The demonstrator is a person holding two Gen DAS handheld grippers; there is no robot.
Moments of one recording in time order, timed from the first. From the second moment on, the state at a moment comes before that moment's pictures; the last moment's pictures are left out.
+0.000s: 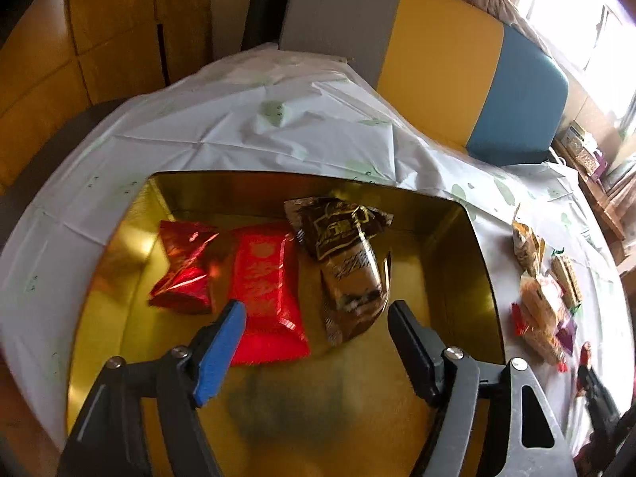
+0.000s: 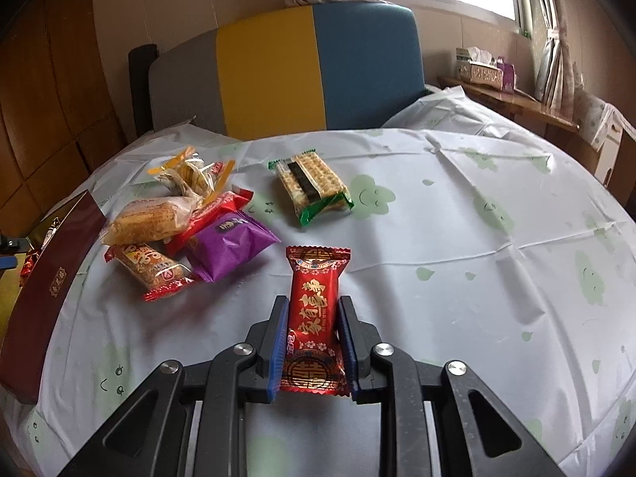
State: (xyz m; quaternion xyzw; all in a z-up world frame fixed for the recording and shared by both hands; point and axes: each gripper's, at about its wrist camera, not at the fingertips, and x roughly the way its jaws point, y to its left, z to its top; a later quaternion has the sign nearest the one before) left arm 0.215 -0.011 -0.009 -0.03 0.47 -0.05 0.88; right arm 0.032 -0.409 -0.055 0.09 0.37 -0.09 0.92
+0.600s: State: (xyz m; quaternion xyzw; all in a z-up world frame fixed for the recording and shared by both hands) left arm 0.156 0.004 0.000 -0.01 0.46 -0.04 0.89; right arm 0.029 -0.366 -0.031 0.05 0.36 -0.07 0.93
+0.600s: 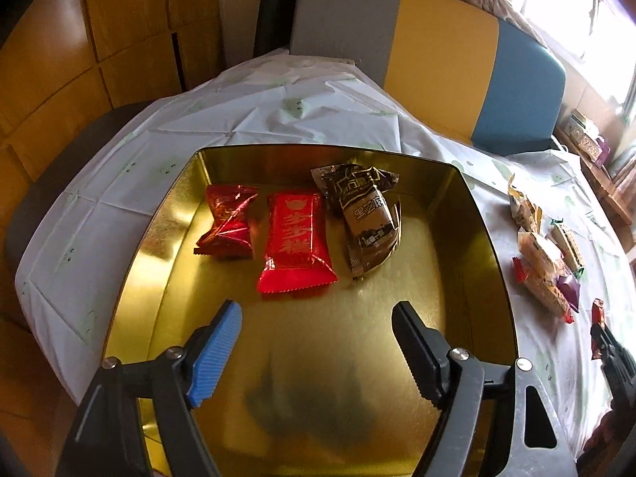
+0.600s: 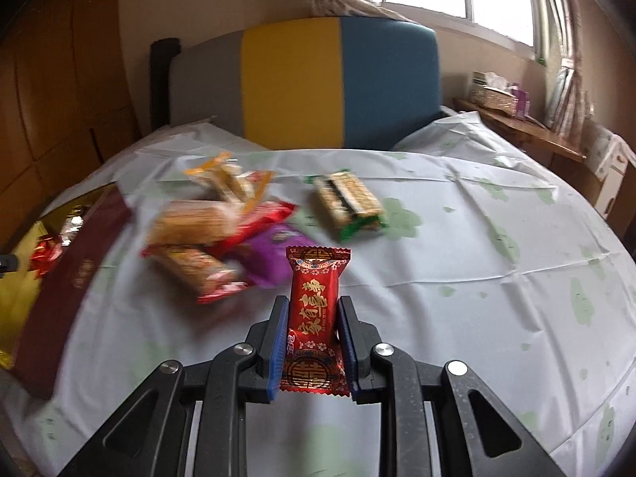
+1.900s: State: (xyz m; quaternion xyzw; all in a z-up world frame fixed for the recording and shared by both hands) left arm 0.120 0.066 0.000 -0.03 0.44 -0.02 0.90; right arm 0.176 -0.119 0.002 -0.06 0.43 0.10 0.90
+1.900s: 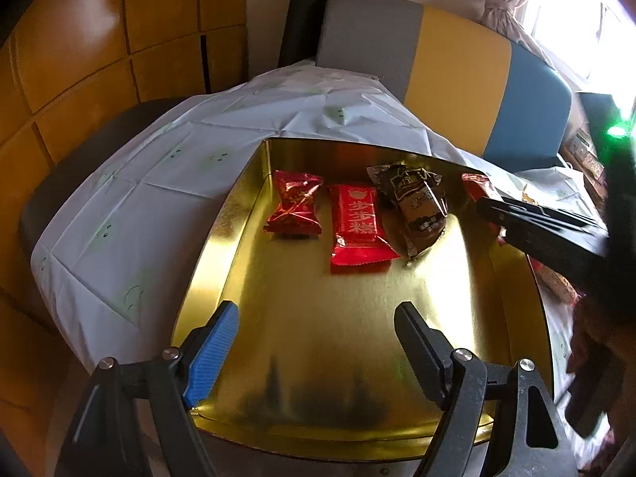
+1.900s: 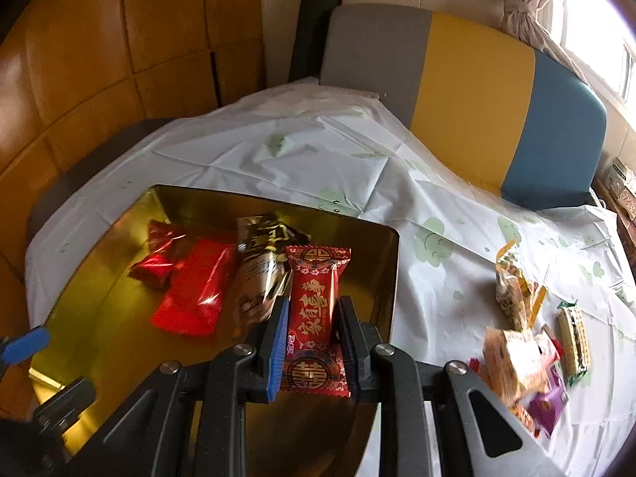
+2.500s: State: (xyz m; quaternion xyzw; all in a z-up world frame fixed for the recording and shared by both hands) left arm 0.116 0.076 -0.001 -0.05 0.44 -0.02 0.90; right arm 0.191 -0.128 0.003 -0.04 0.42 0.08 0.90
